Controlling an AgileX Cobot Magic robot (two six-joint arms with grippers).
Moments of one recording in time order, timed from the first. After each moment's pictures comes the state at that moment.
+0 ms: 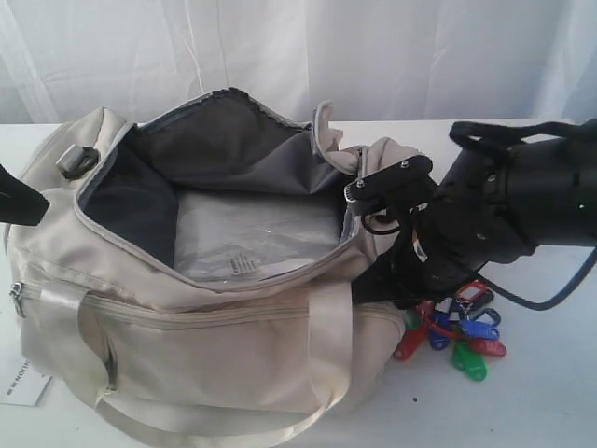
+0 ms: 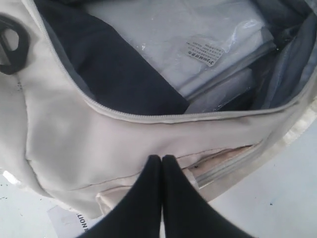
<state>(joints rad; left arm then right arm) -0.16 1.08 -1.00 -0.45 1.03 0.60 0.76 1.62 -0.91 -0.44 0.59 0.55</state>
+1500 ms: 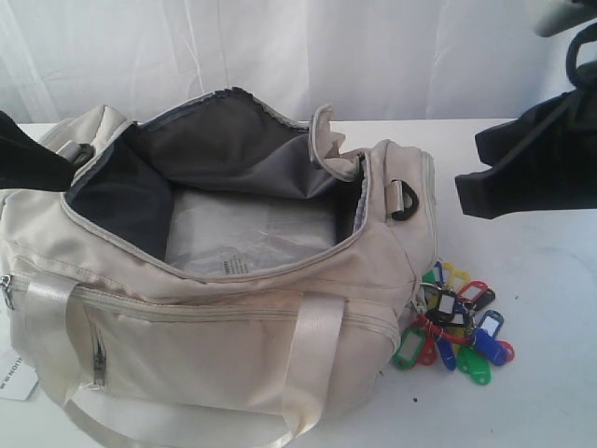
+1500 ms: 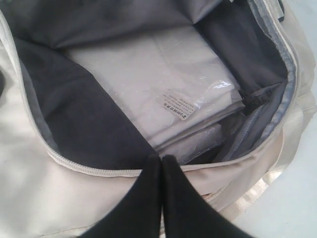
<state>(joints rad) -0.16 1.08 -1.00 -0.60 0.95 0.60 0.77 0.90 -0.87 -0.32 0.61 0.28</state>
